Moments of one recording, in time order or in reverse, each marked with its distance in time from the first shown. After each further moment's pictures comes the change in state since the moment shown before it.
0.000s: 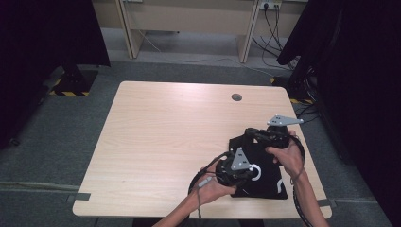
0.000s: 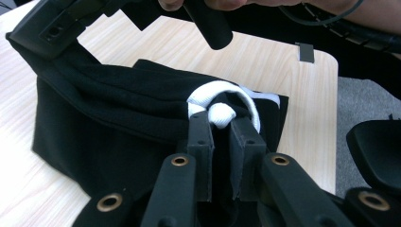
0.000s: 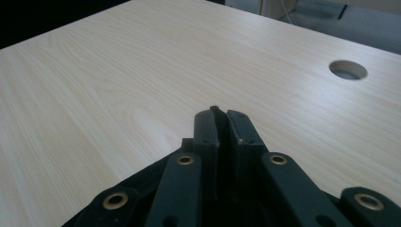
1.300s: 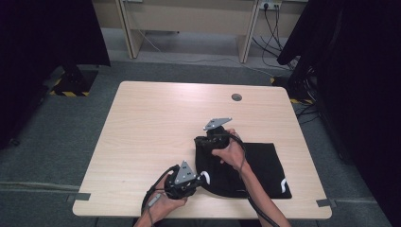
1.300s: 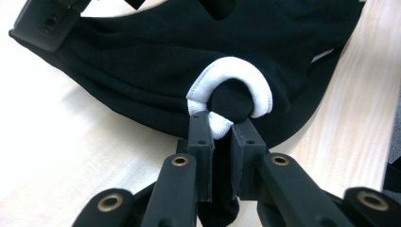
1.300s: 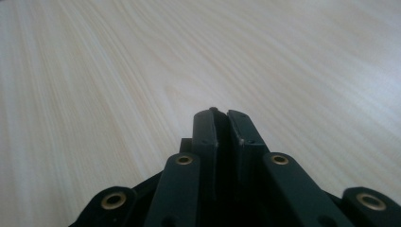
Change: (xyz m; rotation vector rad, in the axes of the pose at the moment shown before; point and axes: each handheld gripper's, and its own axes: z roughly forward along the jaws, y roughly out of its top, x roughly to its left) left arm 0.031 -0.113 -0.091 0.019 0.162 -0.146; right arm 0.099 0.032 0.139 0.172 0.176 -0.153
